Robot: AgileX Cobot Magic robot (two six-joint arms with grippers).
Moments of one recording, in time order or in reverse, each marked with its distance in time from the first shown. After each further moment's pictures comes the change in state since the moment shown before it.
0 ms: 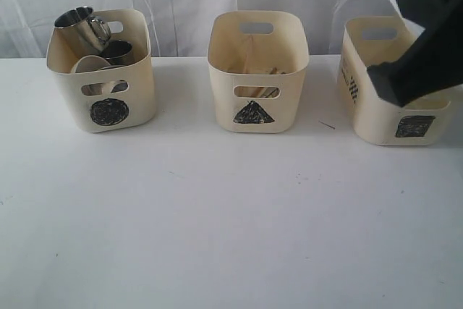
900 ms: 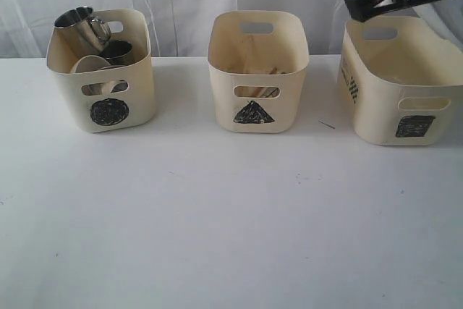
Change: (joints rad) left arm 0.000 0.000 0.000 0.000 0.000 0.000; right arm -0.654 0.259 -0.037 0.071 -0.648 -0.138
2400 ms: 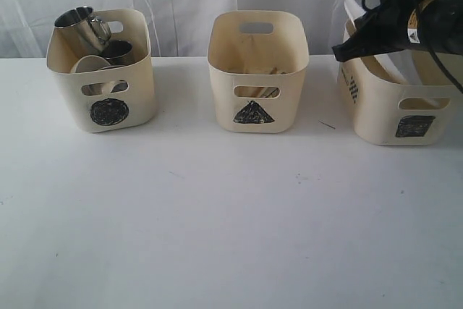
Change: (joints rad) left arm 0.000 0.000 0.000 0.000 0.000 0.000; right arm -0.326 0.491 -0.068 0.030 -0.431 0.000
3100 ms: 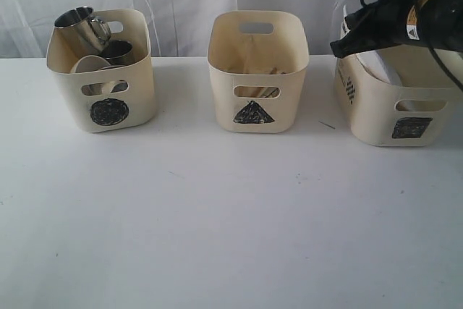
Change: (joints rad) left arm 0.000 0.000 0.000 0.000 0.000 0.000; right arm -0.006 -0.001 -0.010 -0.004 -0.048 -0.004
